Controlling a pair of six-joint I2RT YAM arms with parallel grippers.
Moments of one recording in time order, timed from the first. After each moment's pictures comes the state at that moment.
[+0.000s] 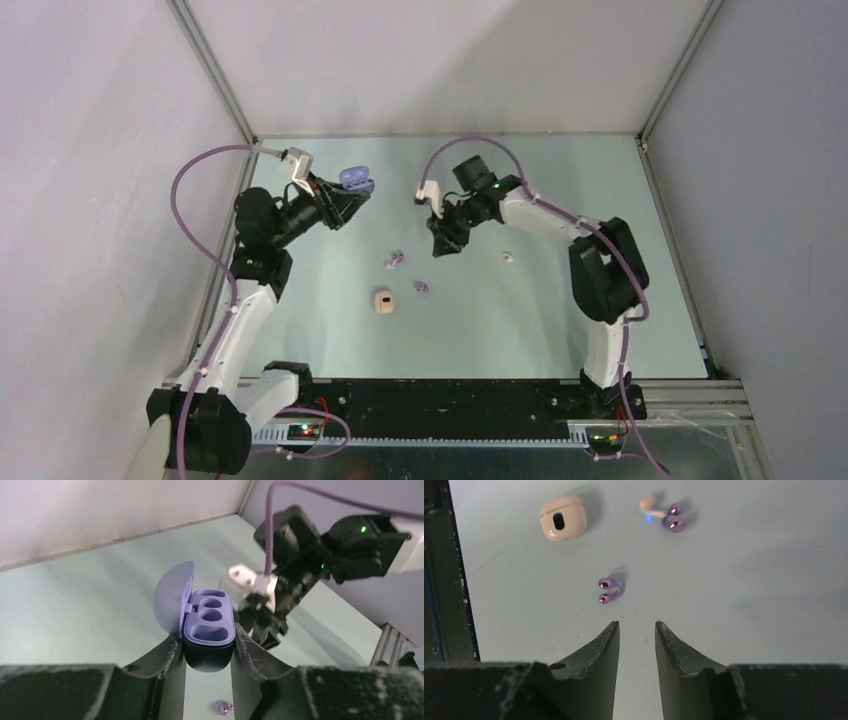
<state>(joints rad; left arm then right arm) -0.08 1.01 0.78 0.25 0.72 -0.31 0.58 1.90 1.53 -0.61 -0.70 -0.56</state>
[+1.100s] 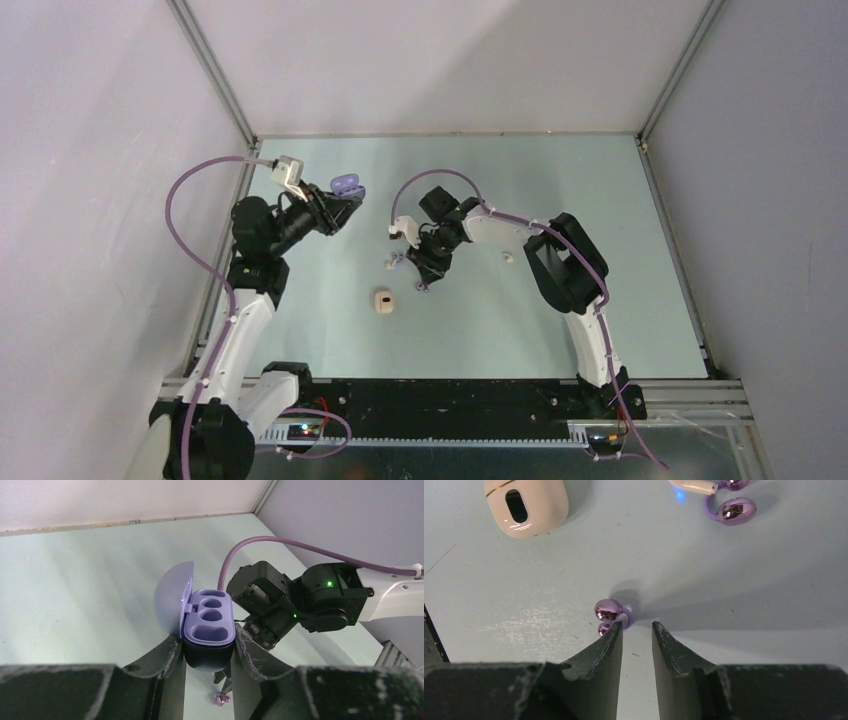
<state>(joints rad) -0.03 0.95 0.72 0.20 0.65 -0.37 0.74 2.14 1.57 -0.62 -0.54 -0.50</state>
